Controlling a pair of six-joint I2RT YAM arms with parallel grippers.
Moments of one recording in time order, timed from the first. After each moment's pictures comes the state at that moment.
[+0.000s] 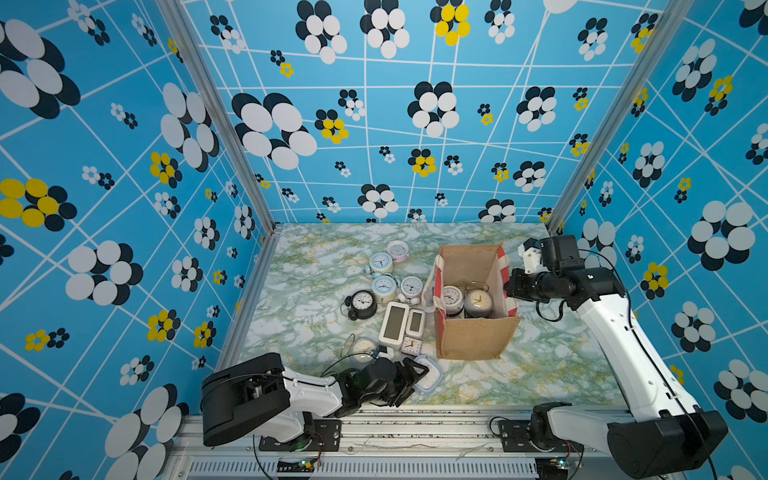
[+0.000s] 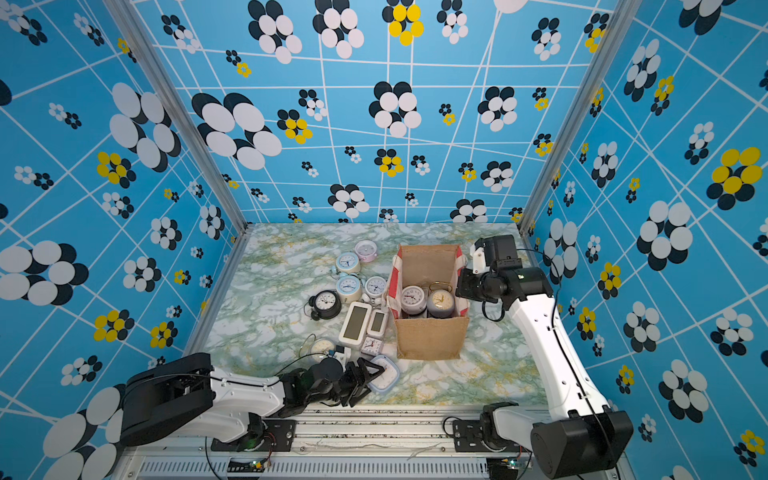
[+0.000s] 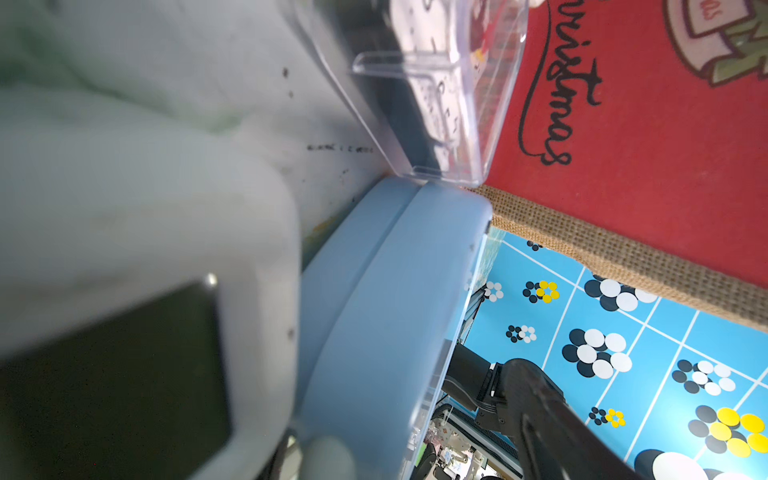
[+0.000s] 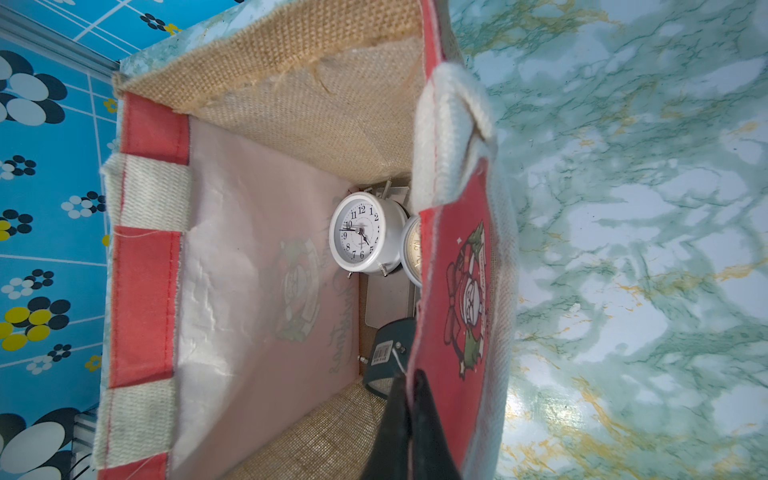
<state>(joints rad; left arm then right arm) -1.15 1.39 0.23 0.62 0.04 -1.73 0.14 1.23 1.30 -1.03 -0.20 0.29</state>
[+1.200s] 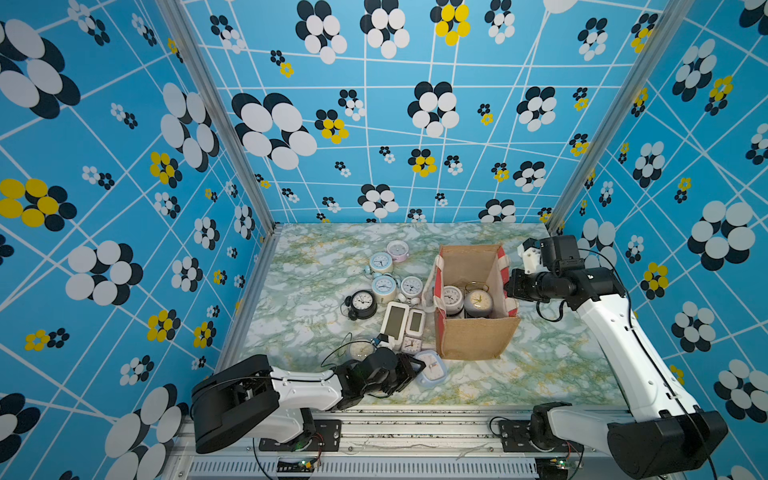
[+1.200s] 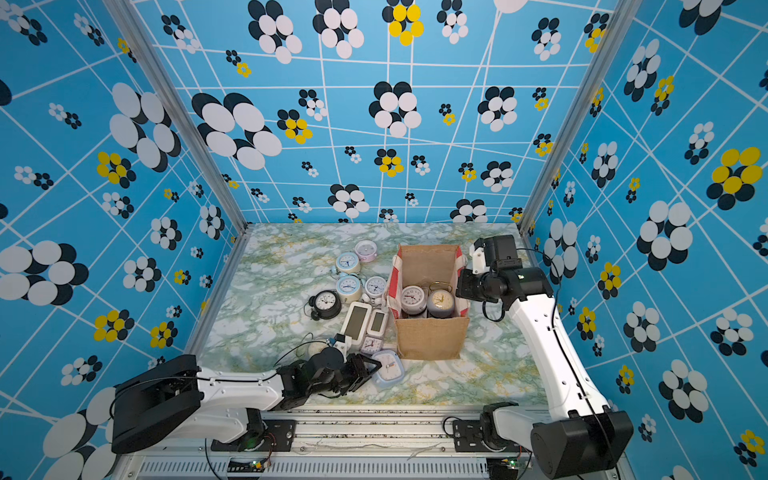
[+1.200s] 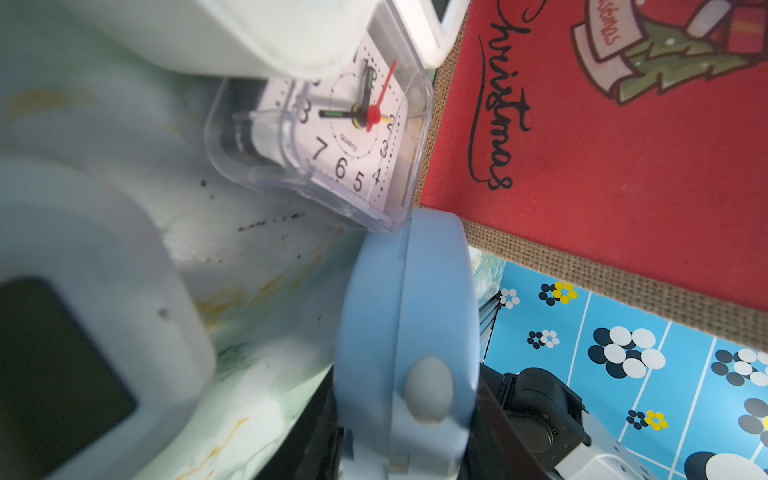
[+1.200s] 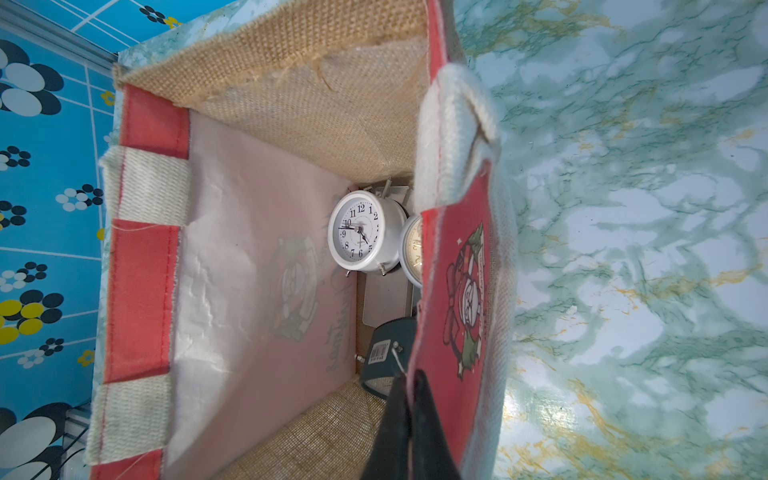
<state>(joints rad) -1.08 1.29 0.31 0.42 0.06 -1.55 0.14 1.23 1.30 -1.03 -0.20 0.27</state>
